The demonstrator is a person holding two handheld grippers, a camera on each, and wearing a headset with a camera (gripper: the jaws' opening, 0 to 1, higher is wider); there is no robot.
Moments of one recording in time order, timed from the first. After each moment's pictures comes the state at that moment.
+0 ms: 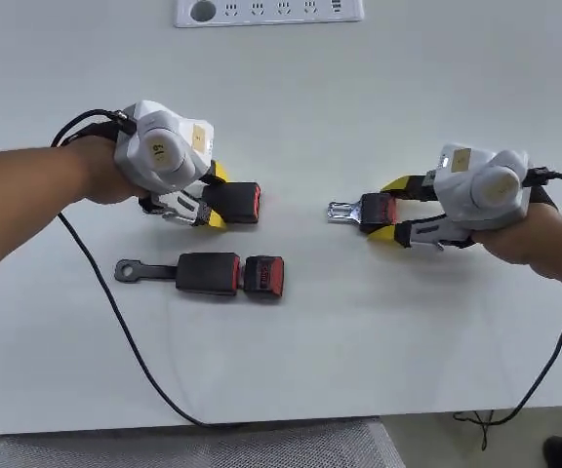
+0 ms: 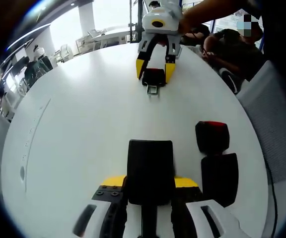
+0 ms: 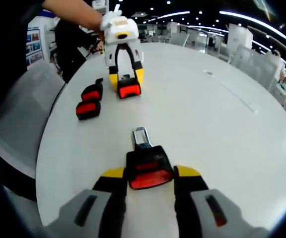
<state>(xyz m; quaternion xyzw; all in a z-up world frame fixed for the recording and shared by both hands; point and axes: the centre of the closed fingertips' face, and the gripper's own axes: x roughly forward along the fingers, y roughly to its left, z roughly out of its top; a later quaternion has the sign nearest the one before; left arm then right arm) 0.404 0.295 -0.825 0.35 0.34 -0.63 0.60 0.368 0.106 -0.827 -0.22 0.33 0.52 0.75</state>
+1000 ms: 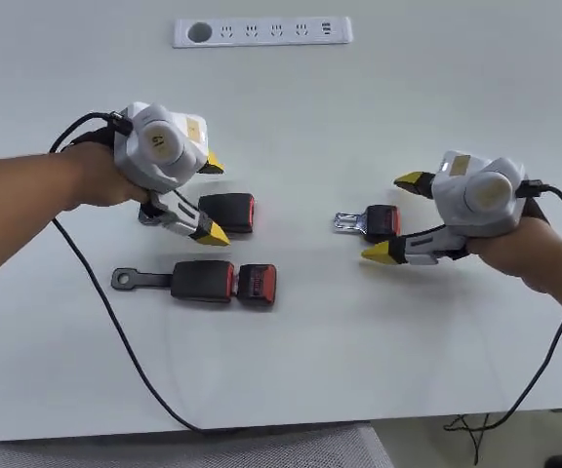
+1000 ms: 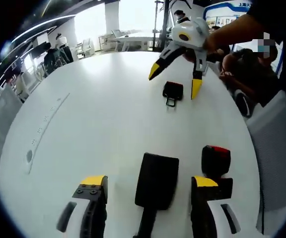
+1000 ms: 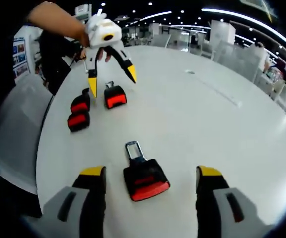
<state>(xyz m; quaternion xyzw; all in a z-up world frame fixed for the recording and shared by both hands) 0.418 0.289 -0.795 0.28 0.36 -0.58 0.68 0.396 0.106 -0.799 -0.18 0.34 0.46 0.80</state>
